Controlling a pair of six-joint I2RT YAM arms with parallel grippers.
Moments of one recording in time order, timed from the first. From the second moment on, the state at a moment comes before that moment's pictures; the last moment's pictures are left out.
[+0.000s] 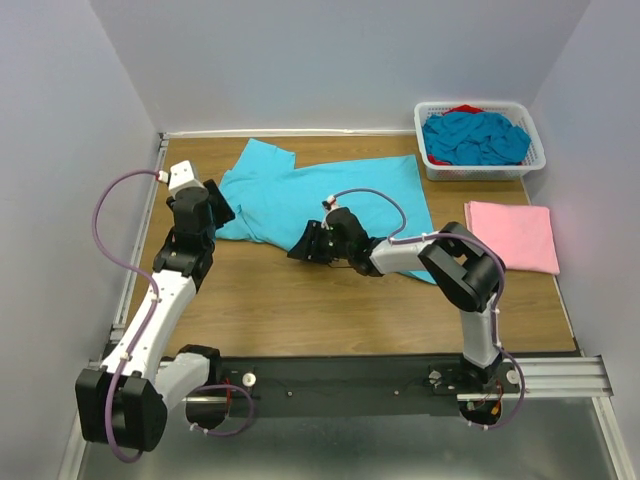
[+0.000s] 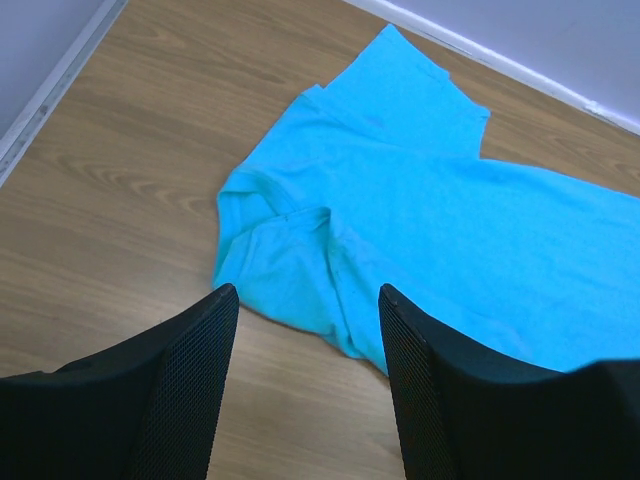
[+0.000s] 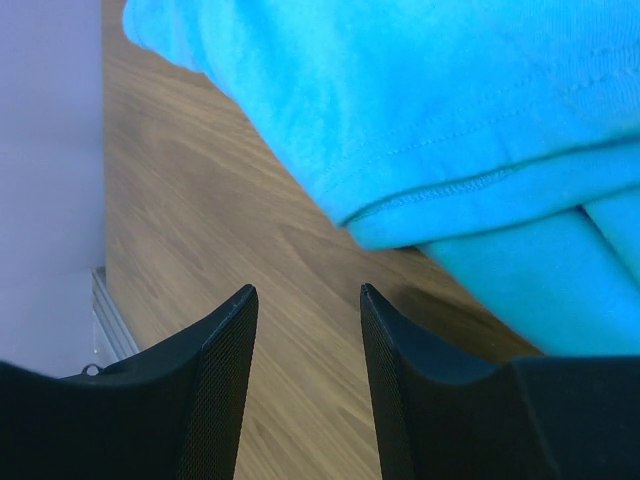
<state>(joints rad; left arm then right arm) -0.16 1.02 0.81 -0.14 -0.32 -0.41 0.81 2.00 1.06 0.43 -0.22 0.88</state>
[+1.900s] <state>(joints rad) -0.16 1.01 0.74 -0.07 -0.35 -0.41 0.91 1.99 1.14 0.33 -0.12 1.02</state>
